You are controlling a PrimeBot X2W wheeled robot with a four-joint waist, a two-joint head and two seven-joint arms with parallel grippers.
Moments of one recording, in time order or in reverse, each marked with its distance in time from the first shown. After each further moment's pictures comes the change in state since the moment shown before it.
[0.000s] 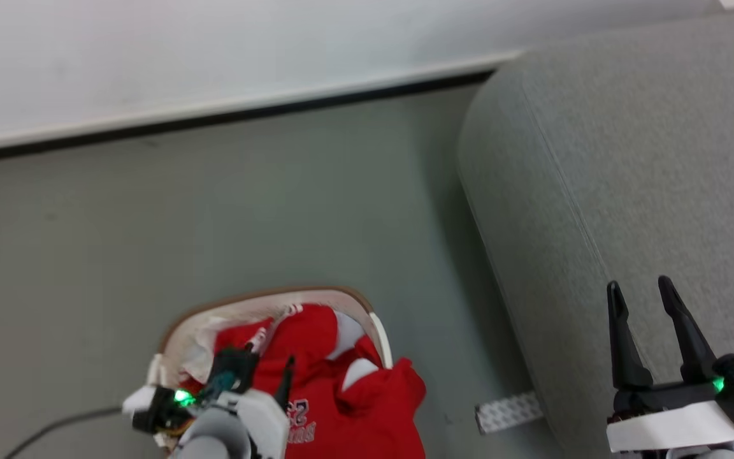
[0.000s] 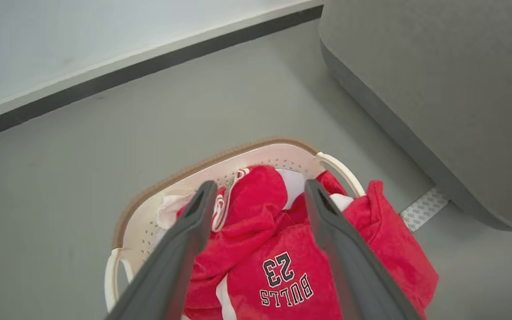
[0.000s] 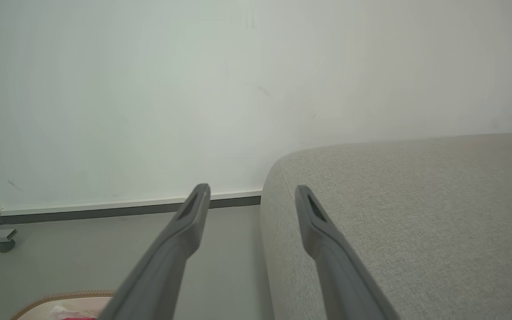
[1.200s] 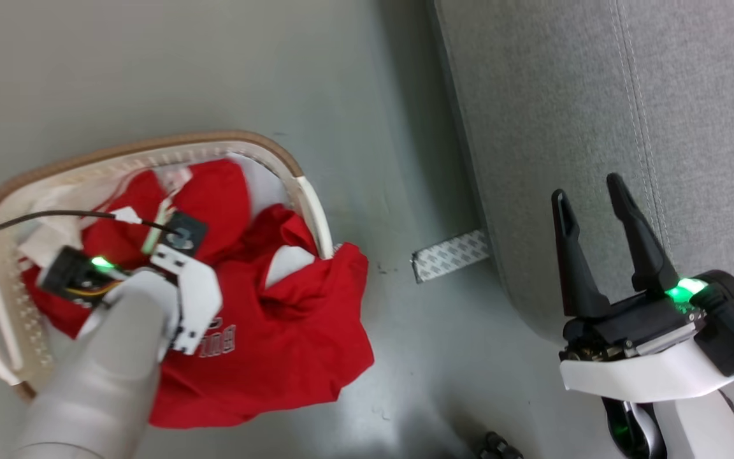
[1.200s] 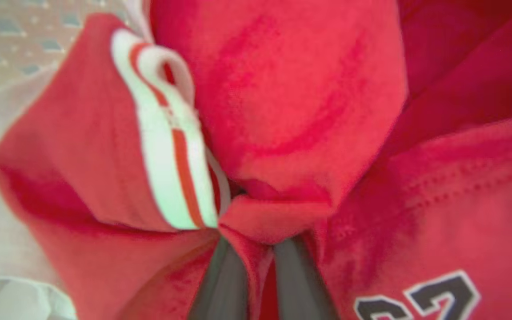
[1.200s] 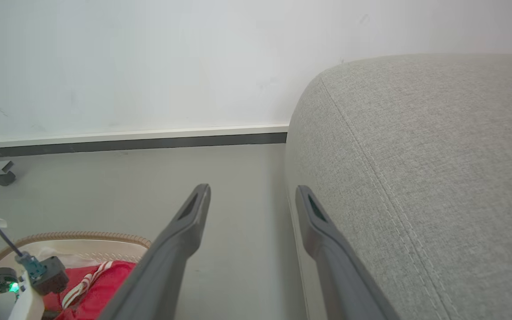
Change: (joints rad) left arm -0.529 0.139 -0.158 0.454 0.146 -0.020 0.248; right arm -0.189 0.022 0.165 -0.151 0.084 0.000 0.000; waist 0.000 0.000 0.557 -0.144
